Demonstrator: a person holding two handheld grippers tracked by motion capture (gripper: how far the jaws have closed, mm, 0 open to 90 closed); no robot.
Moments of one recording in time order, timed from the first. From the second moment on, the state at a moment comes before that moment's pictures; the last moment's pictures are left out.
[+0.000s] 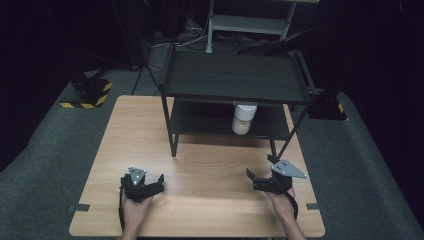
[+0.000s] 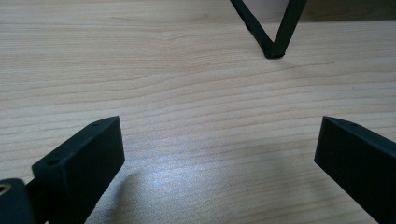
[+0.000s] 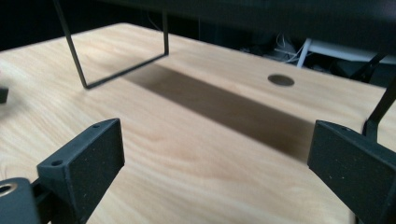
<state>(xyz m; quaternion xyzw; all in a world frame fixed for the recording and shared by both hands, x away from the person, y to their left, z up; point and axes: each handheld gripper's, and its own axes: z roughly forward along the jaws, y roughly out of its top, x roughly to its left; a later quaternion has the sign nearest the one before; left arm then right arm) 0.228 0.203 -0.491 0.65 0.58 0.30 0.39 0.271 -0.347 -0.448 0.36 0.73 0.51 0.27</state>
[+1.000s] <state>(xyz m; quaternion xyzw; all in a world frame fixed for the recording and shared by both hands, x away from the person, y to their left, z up) 0.229 0.202 -0.490 0.65 0.58 0.30 0.38 0.265 -0.375 -0.497 0.44 0.72 0.48 0.24</state>
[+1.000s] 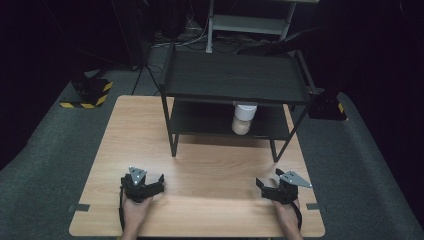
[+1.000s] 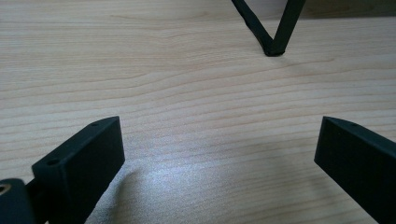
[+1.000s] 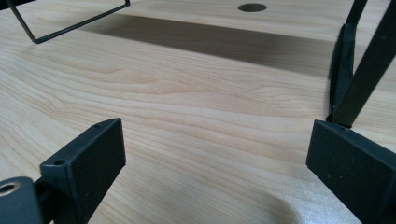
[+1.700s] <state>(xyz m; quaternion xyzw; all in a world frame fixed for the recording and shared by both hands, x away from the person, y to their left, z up) 0.228 0.202 -0.490 0.65 0.58 0.30 0.39 0.256 -0.373 -0.501 0.45 0.71 0.48 0.26</state>
